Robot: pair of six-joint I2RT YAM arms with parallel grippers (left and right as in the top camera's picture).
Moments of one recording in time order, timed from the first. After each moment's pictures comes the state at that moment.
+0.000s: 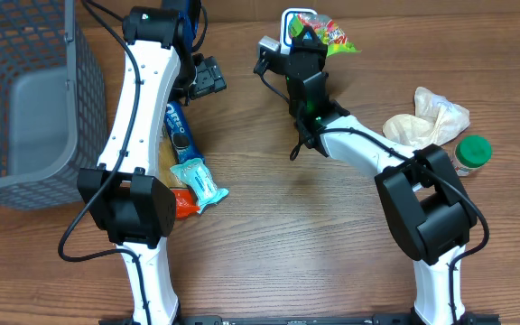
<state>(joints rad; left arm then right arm) -0.15 2.16 2.26 -1.50 -0.09 -0.58 0.52 2.14 1.45 0.56 0.63 -1.37</state>
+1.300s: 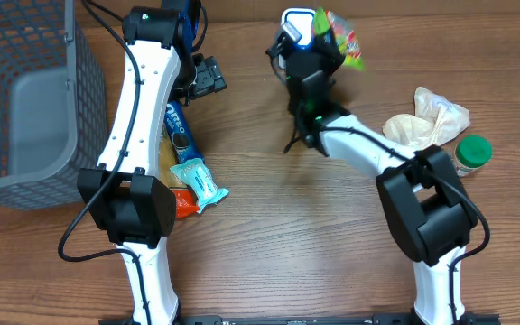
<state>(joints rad) -0.15 2.16 2.26 -1.50 -0.09 -0.58 0.55 2.13 1.46 0.43 0.88 -0.96</state>
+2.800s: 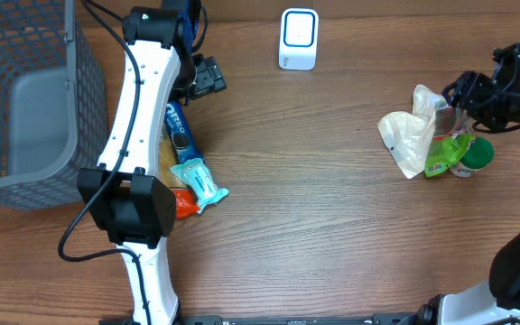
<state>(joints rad) -0.15 2.16 2.26 -1.50 -0.09 -0.58 -0.30 1.73 1.48 -0.81 -0.38 0.20</state>
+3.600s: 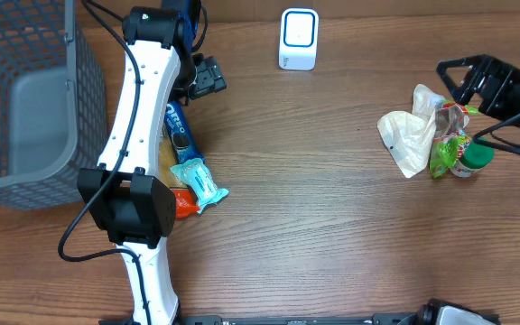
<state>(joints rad) -0.15 2.16 2.26 -1.49 -0.08 -0.58 -0.28 1.37 1.59 -0.99 -0.75 0.20</state>
